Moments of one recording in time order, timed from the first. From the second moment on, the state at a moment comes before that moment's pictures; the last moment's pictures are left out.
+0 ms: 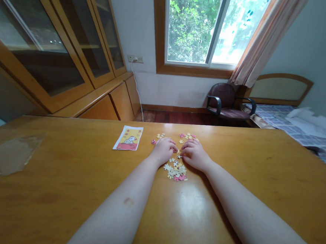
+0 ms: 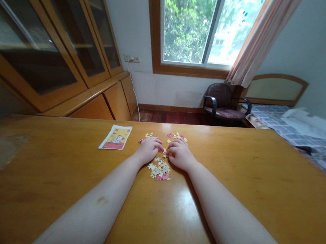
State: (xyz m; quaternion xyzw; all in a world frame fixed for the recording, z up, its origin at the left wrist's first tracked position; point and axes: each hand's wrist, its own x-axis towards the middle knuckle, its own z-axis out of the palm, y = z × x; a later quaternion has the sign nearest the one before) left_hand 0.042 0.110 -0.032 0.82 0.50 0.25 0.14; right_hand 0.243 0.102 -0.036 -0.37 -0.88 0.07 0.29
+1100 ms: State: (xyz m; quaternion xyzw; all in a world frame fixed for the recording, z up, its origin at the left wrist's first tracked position) left_hand 0.040 0.109 -0.029 0.79 0.55 0.24 0.12; right_hand 0.236 0.090 -0.025 -0.38 -0.89 0.11 0.21
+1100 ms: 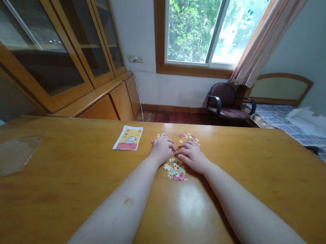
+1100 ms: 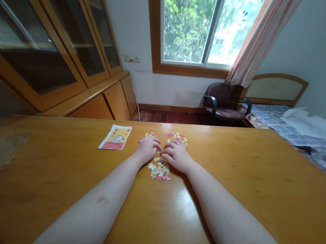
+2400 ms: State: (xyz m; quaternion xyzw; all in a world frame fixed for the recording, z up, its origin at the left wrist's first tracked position) left_hand 0.037 0.110 -0.025 0.75 0.60 0.27 0.12; right_hand 0.238 0.092 -0.025 -0.33 -0.91 0.14 0.22
